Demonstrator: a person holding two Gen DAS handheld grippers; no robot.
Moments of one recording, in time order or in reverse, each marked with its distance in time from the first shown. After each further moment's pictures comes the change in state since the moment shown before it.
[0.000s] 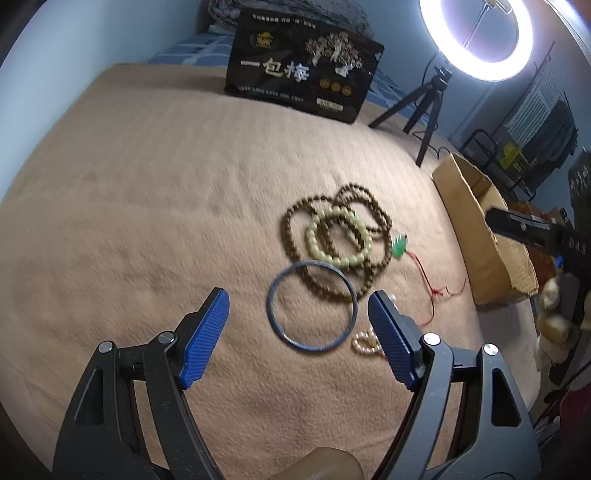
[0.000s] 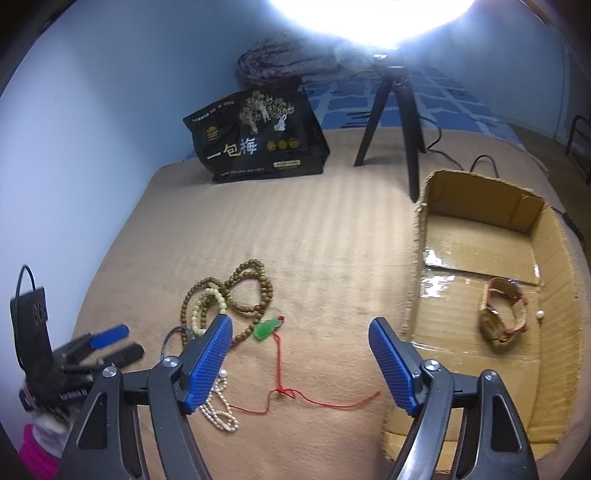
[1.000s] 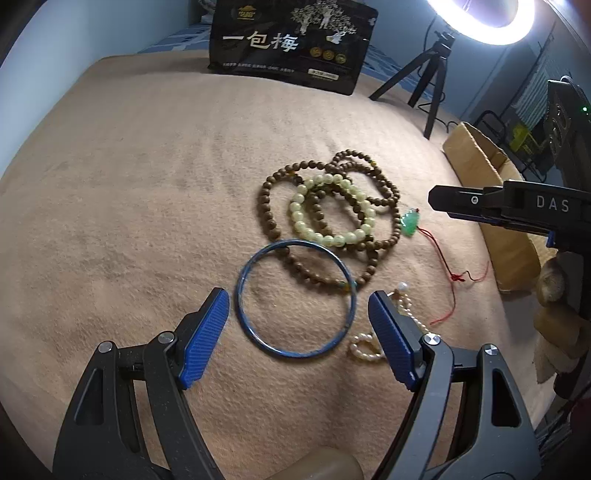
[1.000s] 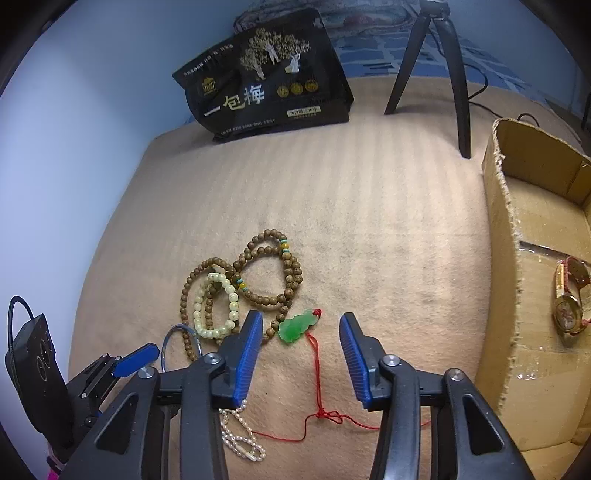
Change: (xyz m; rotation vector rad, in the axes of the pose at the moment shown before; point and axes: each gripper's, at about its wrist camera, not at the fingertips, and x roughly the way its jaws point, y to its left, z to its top) left arm 0.041 -0.019 -0.009 0.032 0.033 0.057; right arm 0.067 0.020 0.006 0.045 0.145 0.037
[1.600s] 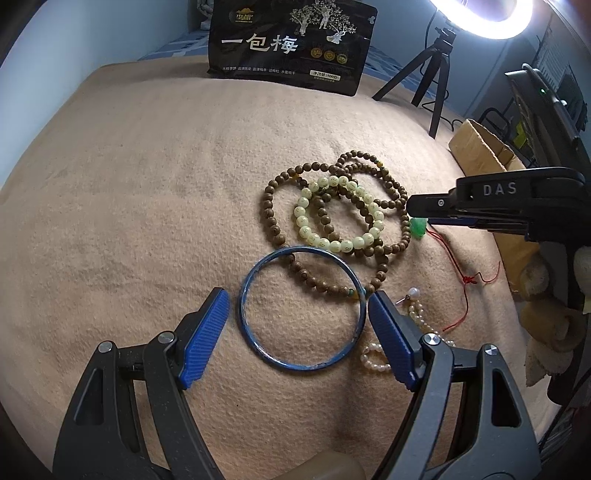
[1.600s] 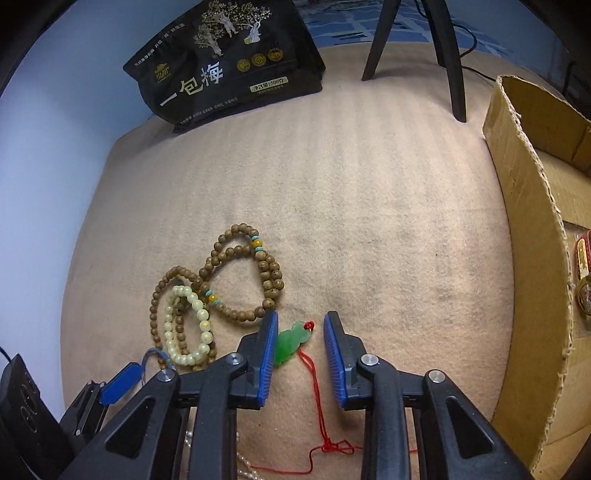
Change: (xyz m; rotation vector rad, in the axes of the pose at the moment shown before) left arm 0.006 -0.002 0.000 0.029 -0.024 0.032; right arm 0.038 -0.004 0.009 0.105 0.054 -0.074
